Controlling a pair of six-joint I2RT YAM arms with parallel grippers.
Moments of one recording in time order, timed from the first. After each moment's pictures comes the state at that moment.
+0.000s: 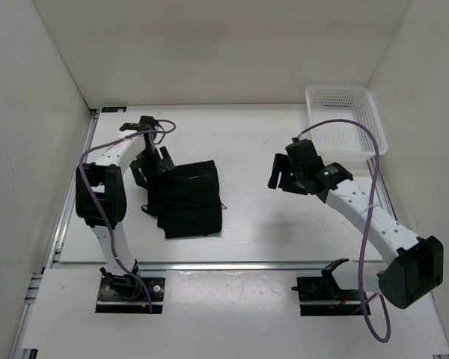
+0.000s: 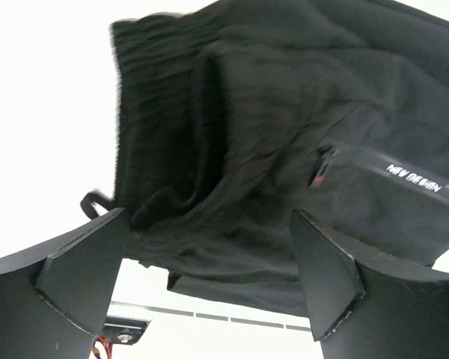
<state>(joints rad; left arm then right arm) -0.13 1.92 1.52 -1.04 -0.03 -0.53 0.54 1.24 1.06 -0.72 0.12 0.59</state>
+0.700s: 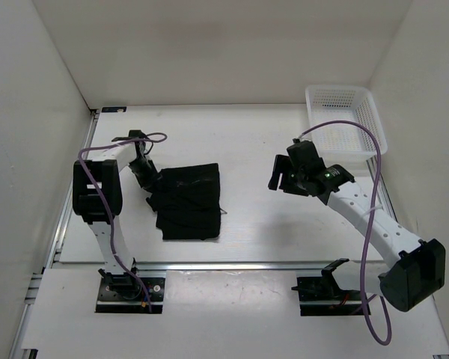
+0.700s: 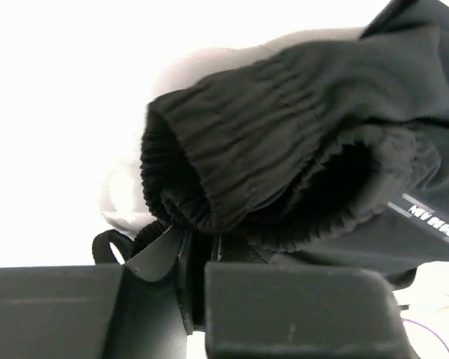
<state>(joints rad) -0.02 1.96 1.33 -0.87 0.19 -0.48 0.54 1.21 1.05 -0.72 0.12 0.59</state>
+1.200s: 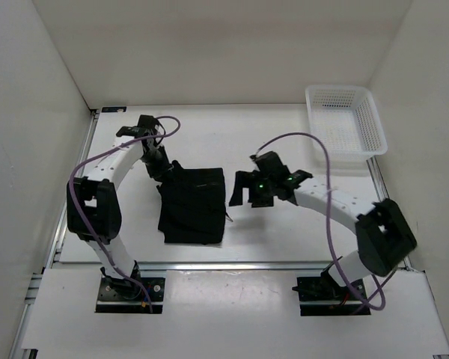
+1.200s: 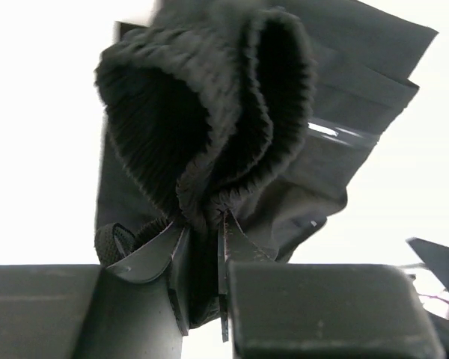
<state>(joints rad) -0.16 1.75 1.40 -0.97 0.19 -0.51 0.67 1.44 0.96 -0.42 -0.22 0.61</state>
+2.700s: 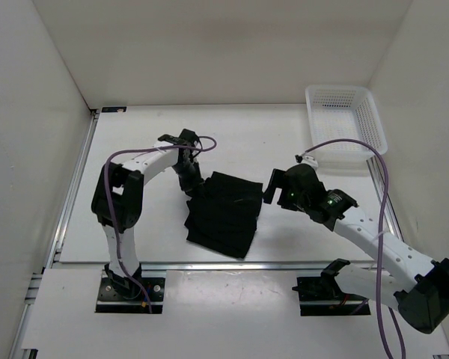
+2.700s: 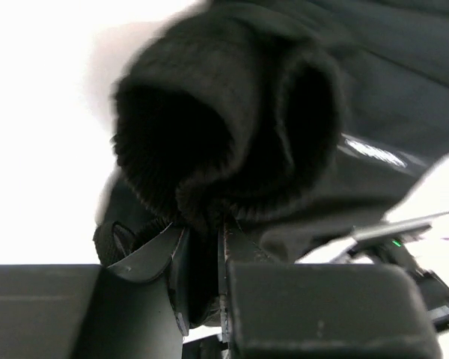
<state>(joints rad) -0.43 1.90 1.42 -0.95 0.30 -0.64 0.68 1.03 0.83 -0.58 0.22 0.73</state>
